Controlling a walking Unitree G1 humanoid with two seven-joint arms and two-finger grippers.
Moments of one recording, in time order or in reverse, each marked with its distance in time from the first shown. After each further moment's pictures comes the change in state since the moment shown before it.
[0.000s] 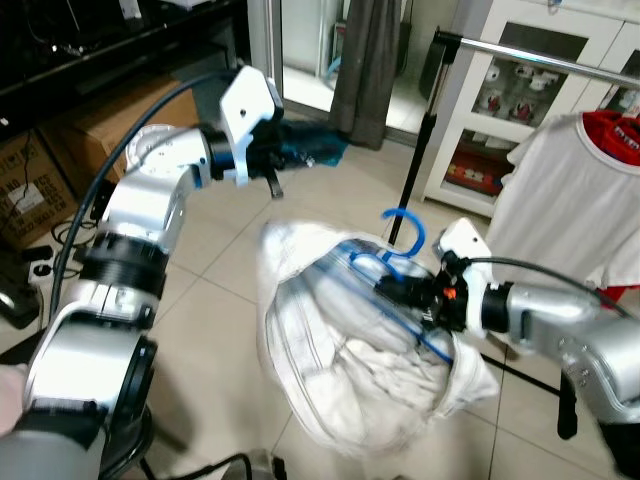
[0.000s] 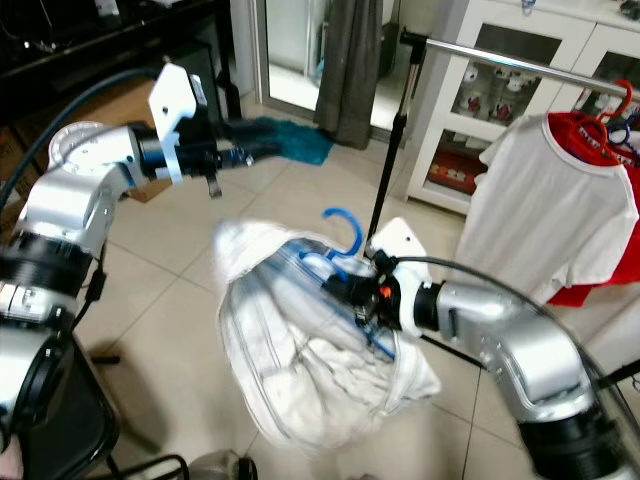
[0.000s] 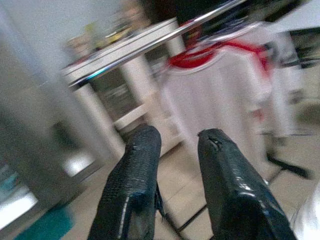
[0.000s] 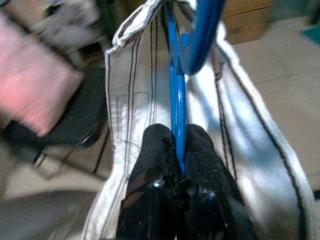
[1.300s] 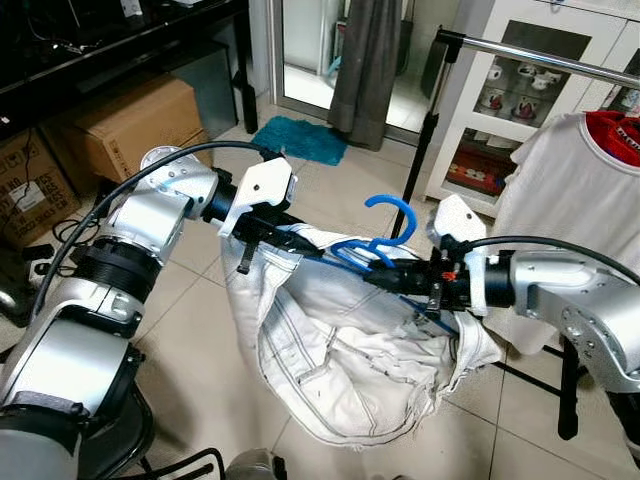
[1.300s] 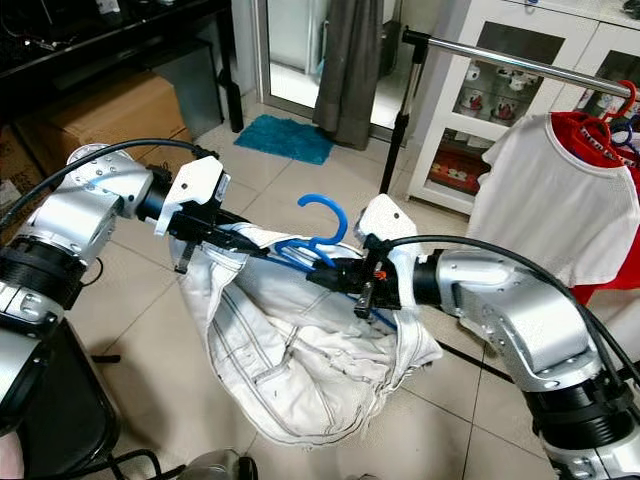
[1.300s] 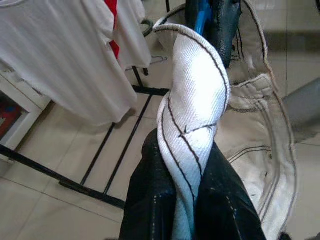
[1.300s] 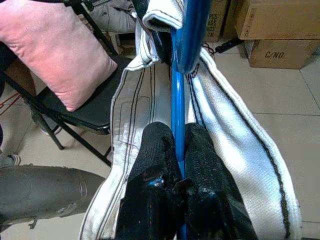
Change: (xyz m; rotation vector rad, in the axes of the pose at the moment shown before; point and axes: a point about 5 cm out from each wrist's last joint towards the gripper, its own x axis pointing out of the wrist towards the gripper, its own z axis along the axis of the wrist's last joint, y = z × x) left arm -0.004 -0.036 -0.025 0.015 0.206 -0.699; right arm -0.005 0.007 0.038 -0.219 0.021 0.233
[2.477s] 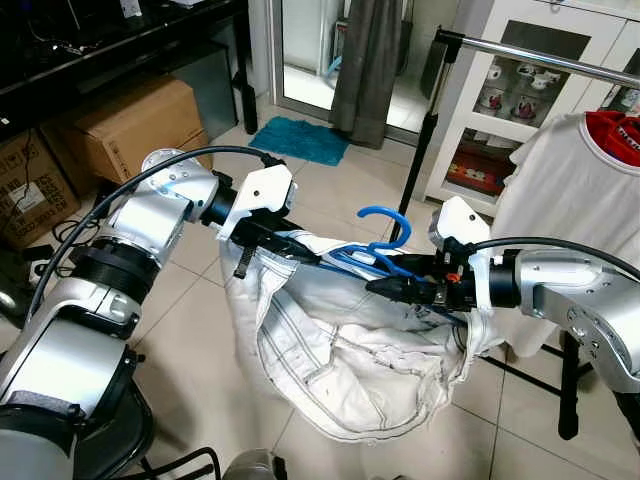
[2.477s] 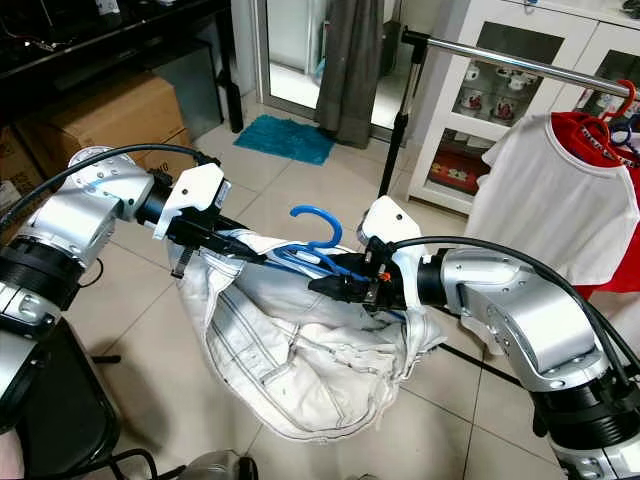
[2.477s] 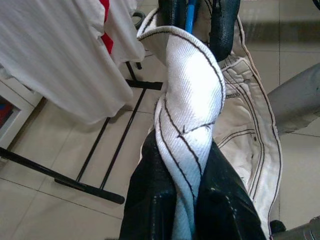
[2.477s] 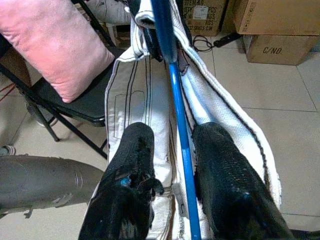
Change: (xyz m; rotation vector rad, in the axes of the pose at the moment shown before) left arm -0.001 -0.003 -0.004 0.019 0.038 -0.028; right arm -0.002 -0.001 -0.001 -0.024 0.031 -0.009
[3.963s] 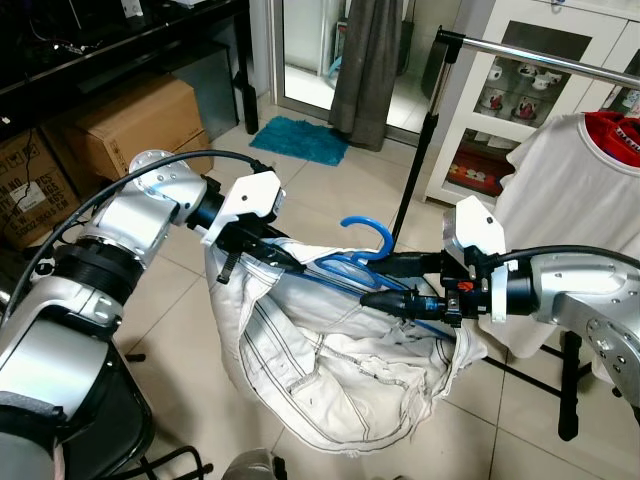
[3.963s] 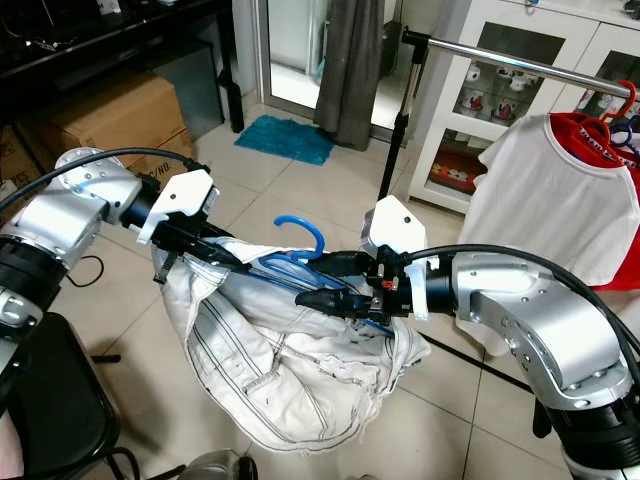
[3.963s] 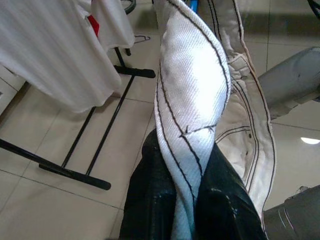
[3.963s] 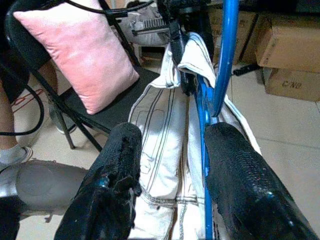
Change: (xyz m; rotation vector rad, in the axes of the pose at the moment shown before) left arm -0.009 -0.007 -0.009 -0.047 0.050 -0.043; right arm -0.011 0.019 0.013 -0.068 -0.089 0.097
